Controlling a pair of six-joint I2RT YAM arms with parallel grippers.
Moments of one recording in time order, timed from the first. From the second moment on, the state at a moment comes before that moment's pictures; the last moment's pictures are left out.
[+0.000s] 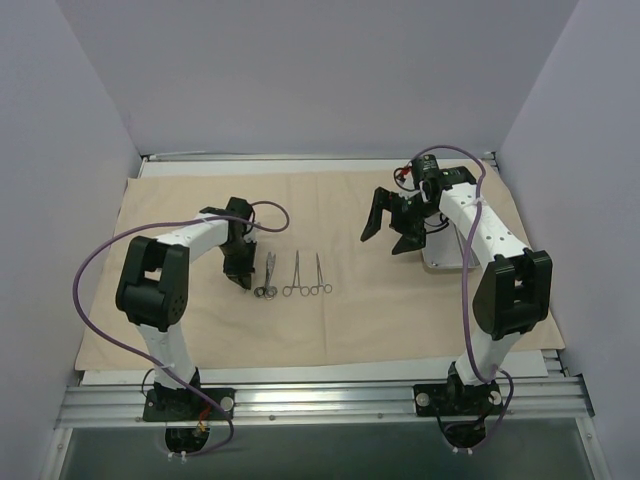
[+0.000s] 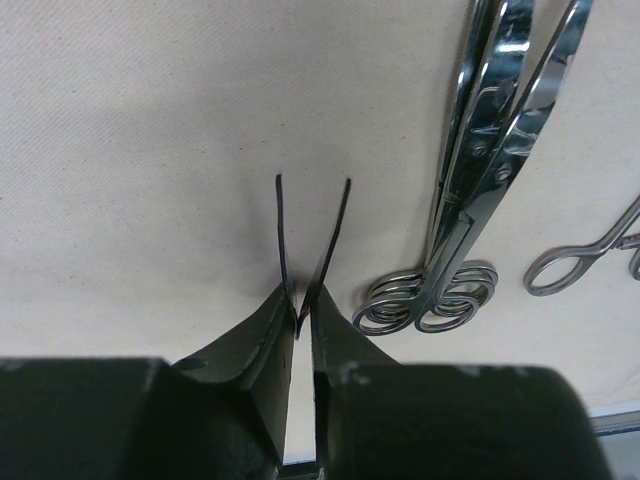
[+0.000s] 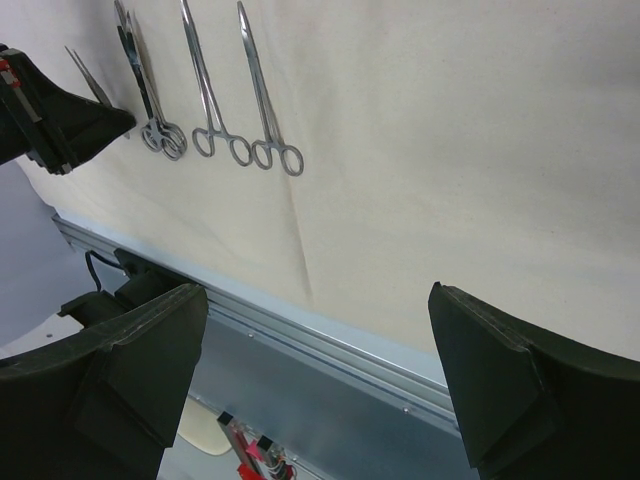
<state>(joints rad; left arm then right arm) -0.30 1.88 1.24 -0.83 0.08 -0.24 0.22 1.74 1.51 -1.03 -0.47 0.43</state>
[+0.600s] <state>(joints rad) -0.28 1.88 1.23 -0.82 0.11 -0.24 0.22 1.74 1.50 -1.03 -0.47 0.43</state>
